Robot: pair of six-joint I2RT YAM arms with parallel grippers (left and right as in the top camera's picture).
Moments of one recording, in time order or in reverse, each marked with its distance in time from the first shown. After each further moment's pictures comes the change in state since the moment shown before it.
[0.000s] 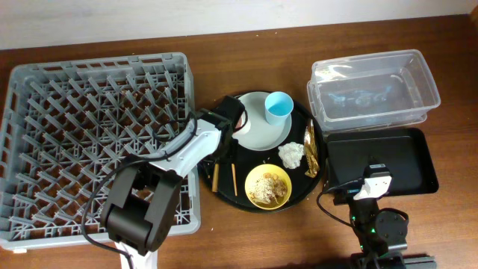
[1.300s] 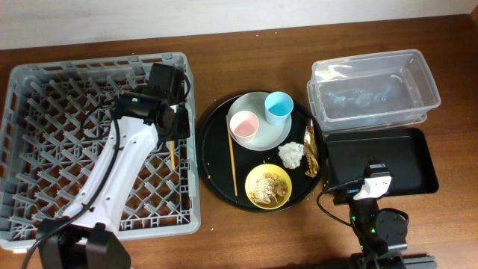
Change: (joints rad) left arm 0.259 -0.340 0.088 -0.196 -0.068 0.039; right arm 0.000 0.000 0.000 0.000 0.000 0.000
